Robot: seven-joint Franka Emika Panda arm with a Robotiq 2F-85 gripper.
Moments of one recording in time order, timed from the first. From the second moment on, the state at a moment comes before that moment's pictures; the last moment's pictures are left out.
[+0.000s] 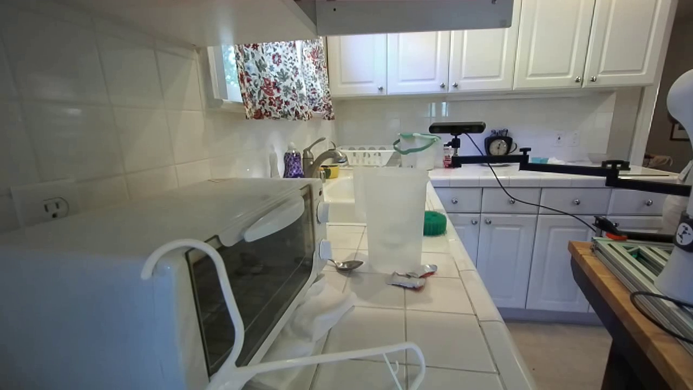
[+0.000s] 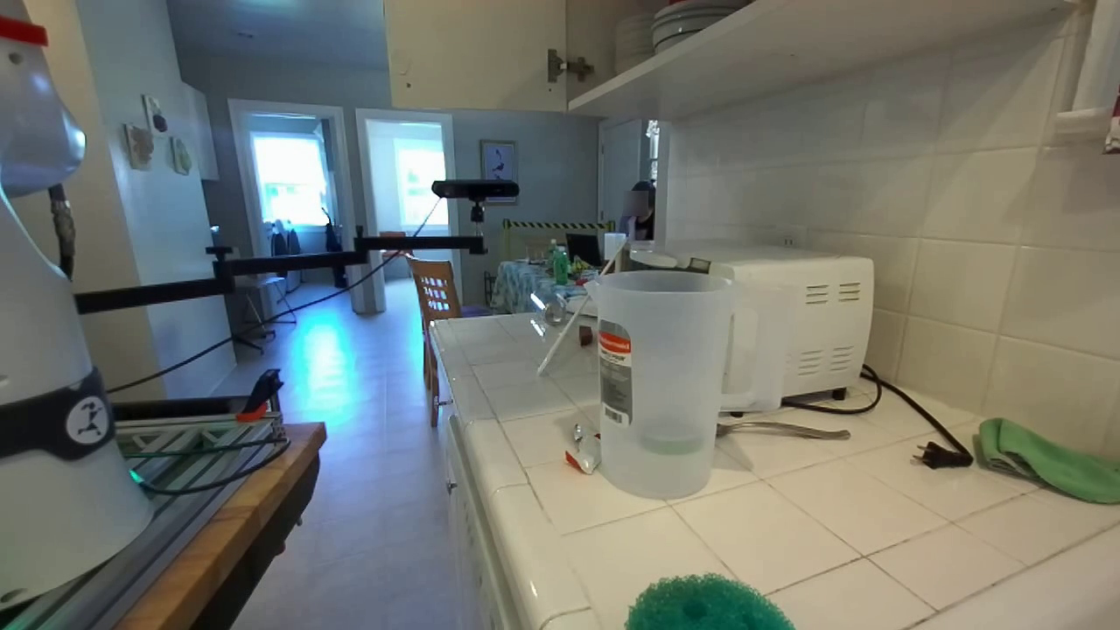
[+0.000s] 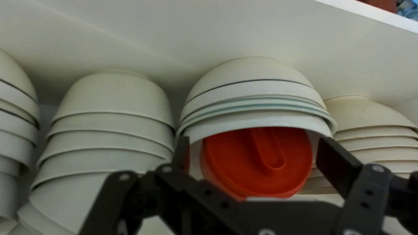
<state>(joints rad) 0.26 0.08 0.21 -1.46 0.09 2.41 -0.10</state>
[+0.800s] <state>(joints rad) 0.29 0.21 0.23 -1.33 0.03 2.41 -0.10</state>
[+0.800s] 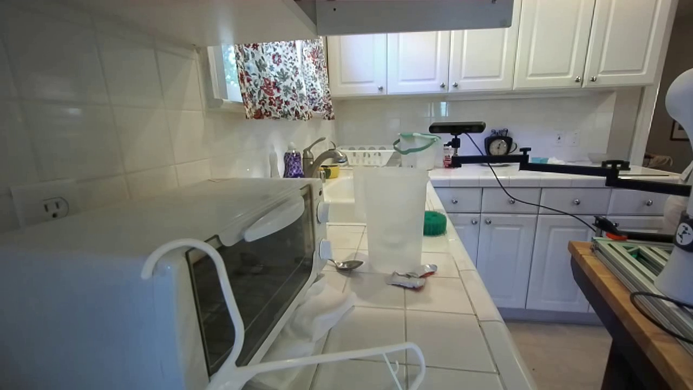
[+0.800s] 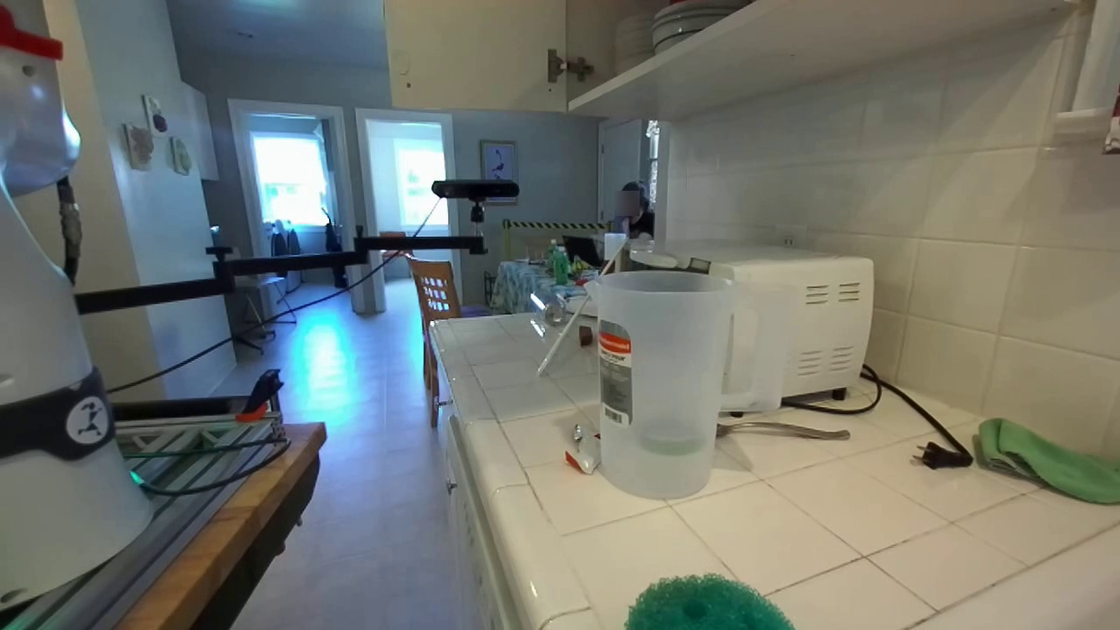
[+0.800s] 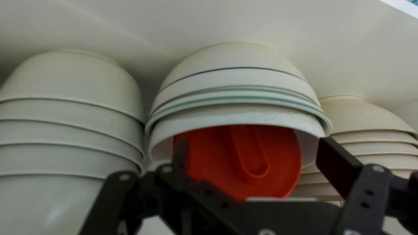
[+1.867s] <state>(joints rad) 0.32 0.31 0.23 -1.22 -0.01 2.44 -0.10</state>
